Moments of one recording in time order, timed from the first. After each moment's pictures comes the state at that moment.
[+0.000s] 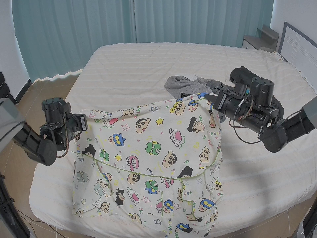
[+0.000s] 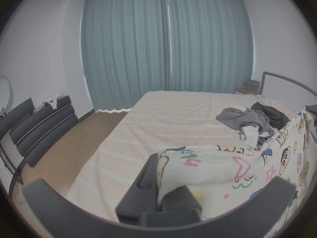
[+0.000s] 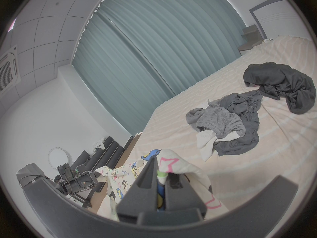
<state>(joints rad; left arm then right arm) -0.11 1.97 -0.82 -0.94 0.25 -0.05 0.38 1.99 -1.03 -0.89 0.16 0.55</state>
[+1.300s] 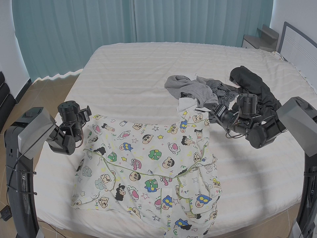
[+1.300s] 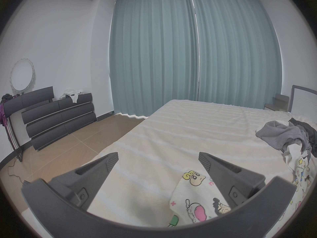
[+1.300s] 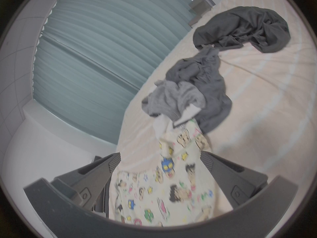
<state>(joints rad) -0.02 2.43 -1.30 -1.04 0.41 -0.13 0.25 2.30 -1.27 -0.77 0.16 0.86</state>
